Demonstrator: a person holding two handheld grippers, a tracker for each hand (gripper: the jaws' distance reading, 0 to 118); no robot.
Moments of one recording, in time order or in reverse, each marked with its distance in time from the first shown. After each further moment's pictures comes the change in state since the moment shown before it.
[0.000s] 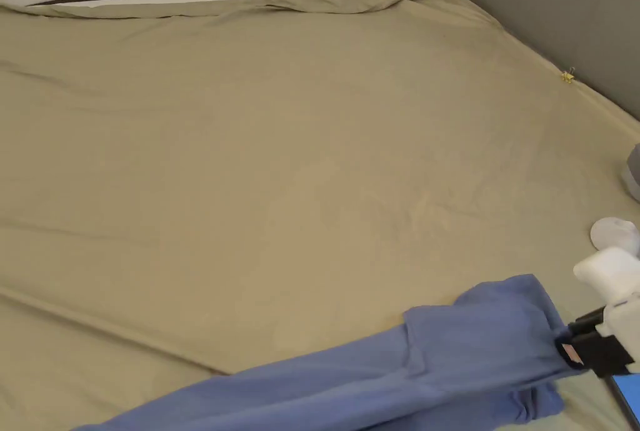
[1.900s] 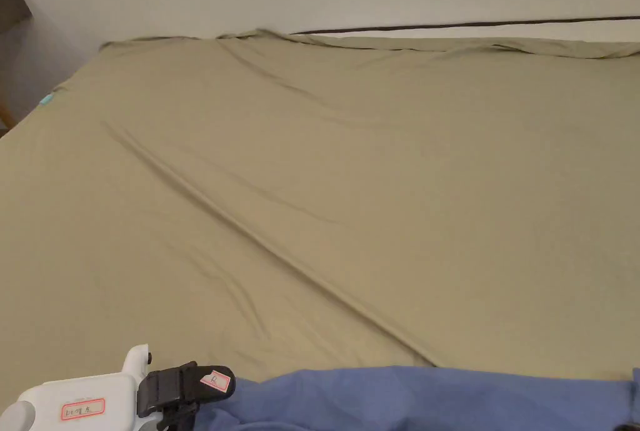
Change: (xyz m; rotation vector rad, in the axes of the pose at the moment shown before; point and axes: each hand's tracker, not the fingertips) left arm -0.119 -0.052 -0.095 0.082 -0.552 0.481; right arm -0.146 -0.038 0.056 0.542 0.652 -0.146
